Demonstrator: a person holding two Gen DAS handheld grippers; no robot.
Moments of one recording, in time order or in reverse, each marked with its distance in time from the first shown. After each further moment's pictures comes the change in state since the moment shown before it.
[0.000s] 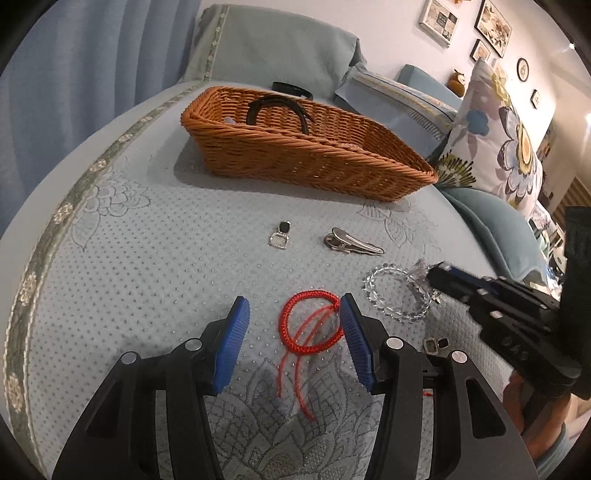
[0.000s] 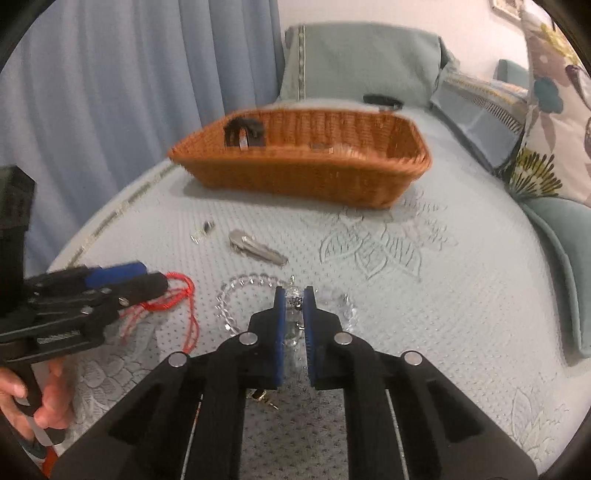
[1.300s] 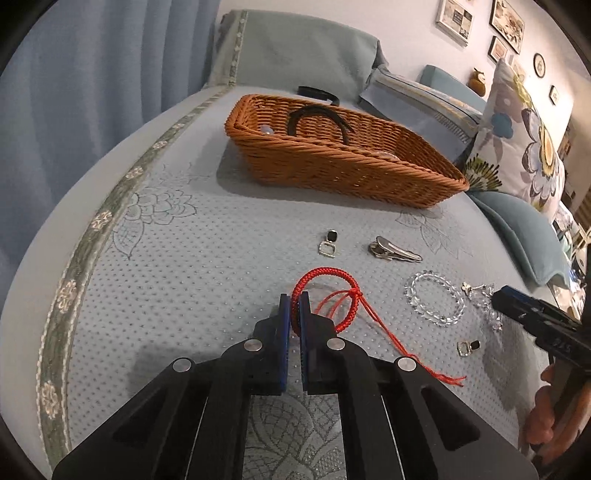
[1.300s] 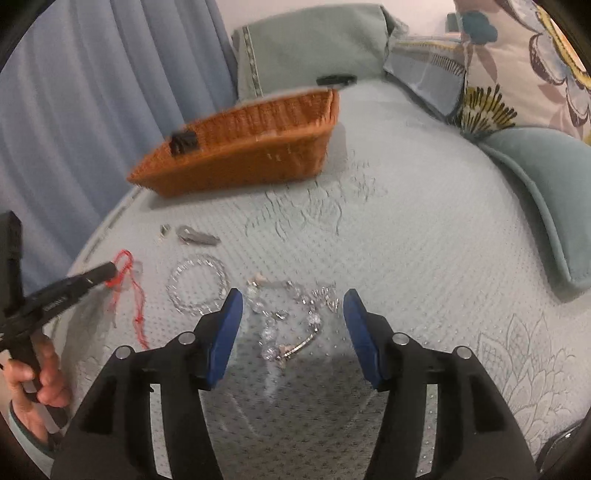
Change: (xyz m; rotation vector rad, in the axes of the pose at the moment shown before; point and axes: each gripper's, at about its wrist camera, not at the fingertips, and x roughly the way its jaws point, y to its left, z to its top) left arm -0.008 0.012 0.006 -0.001 -0.013 0.113; right arm -0.011 -0.059 -0.024 0.198 0.073 -0.016
